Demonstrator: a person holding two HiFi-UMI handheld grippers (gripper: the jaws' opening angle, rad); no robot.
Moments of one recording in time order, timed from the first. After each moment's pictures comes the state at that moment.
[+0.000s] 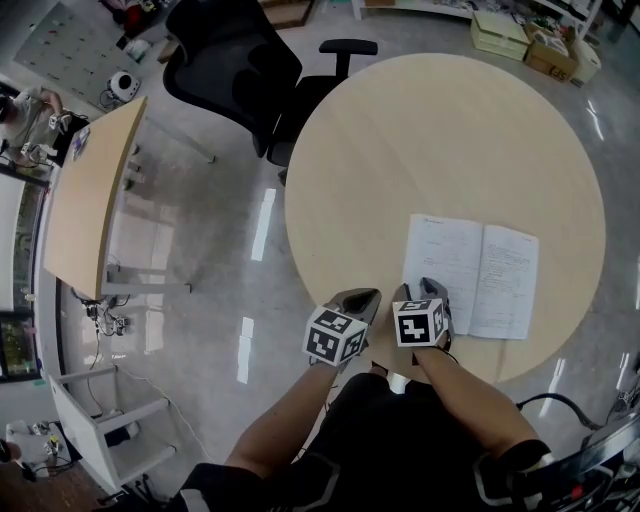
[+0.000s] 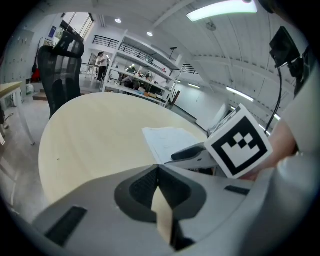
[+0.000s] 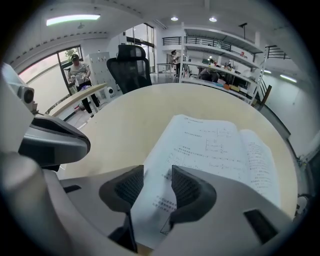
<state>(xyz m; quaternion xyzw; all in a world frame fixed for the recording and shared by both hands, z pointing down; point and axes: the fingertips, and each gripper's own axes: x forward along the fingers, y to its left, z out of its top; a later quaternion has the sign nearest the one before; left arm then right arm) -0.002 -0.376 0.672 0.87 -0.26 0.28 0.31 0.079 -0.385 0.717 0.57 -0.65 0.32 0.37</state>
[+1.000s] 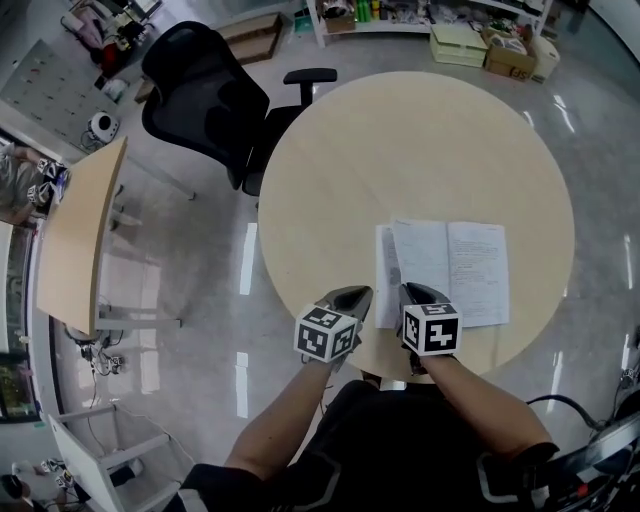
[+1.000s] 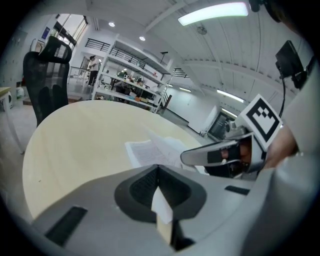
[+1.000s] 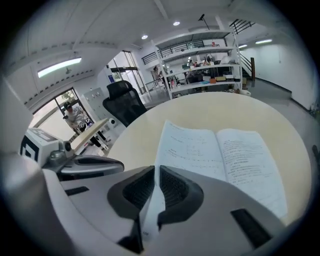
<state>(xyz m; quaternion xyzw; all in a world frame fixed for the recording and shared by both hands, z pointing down) 0.040 -0.383 0.639 0.90 -0.22 0.25 0.29 0.114 -0.371 0.633 0.59 -0.67 0.40 0.19</state>
